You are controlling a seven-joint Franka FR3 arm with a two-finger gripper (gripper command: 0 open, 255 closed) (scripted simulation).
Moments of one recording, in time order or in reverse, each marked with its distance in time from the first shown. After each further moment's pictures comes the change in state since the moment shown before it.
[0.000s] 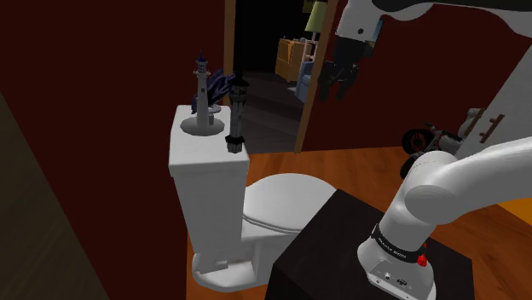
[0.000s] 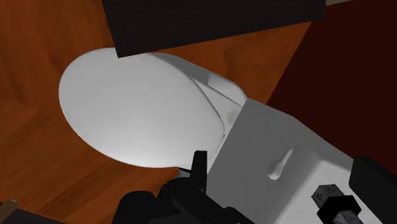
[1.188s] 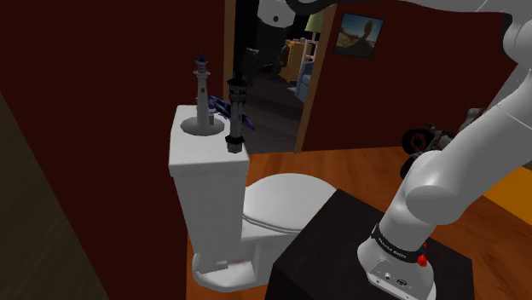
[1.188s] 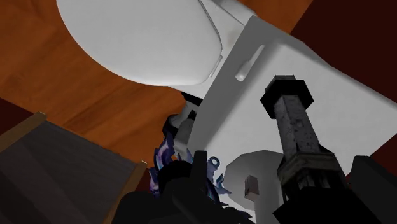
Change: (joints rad) arm 0.027 0.454 0.276 0.342 -0.139 0.261 0.235
